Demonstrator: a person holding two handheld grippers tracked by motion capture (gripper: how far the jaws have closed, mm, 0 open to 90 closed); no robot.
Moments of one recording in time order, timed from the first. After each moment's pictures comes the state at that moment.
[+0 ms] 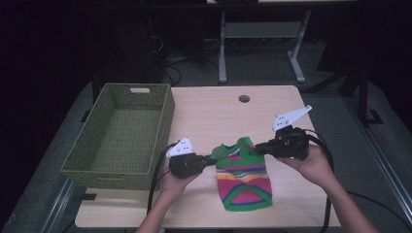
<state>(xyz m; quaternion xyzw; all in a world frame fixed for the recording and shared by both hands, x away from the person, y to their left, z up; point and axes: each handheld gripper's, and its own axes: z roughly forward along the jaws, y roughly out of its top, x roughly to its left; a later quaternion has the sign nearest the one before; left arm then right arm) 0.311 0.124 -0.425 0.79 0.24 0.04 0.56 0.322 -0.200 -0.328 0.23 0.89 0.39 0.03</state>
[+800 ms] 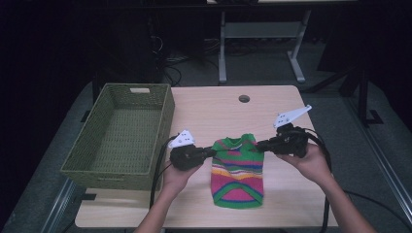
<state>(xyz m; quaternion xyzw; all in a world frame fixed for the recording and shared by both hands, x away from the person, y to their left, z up) 0.326 0.119 -0.415 0.78 0.29 0.06 0.55 0.341 -0.210 -0.347 0.26 0.88 0.39 0.03</state>
